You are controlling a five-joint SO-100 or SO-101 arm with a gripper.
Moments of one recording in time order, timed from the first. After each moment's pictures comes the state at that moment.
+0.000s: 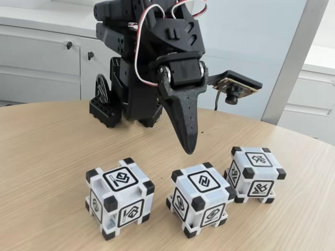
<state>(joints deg) 0.6 176.5 161.0 60.6 14.5</state>
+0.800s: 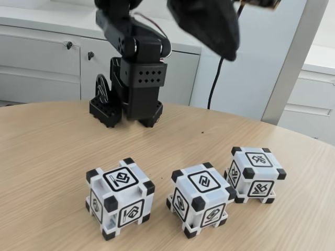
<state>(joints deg) -0.3 162.1 125.9 61.0 18.6</state>
